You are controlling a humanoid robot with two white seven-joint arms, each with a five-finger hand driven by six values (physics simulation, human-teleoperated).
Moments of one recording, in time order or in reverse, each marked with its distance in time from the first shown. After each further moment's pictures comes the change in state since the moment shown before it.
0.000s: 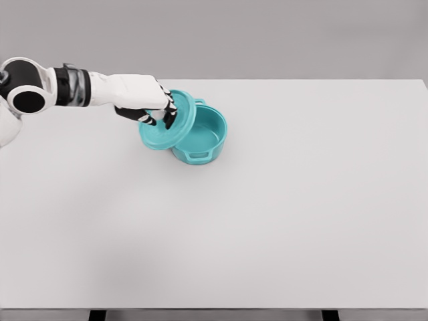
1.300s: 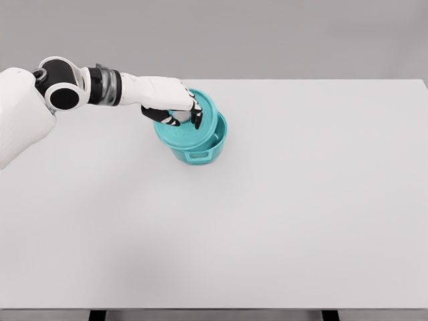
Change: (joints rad) left arm -0.035 -0.126 -0.041 0.104 -0.013 0.000 0.001; right arm 0.000 0.000 0.000 0.000 0.000 0.000 0.000
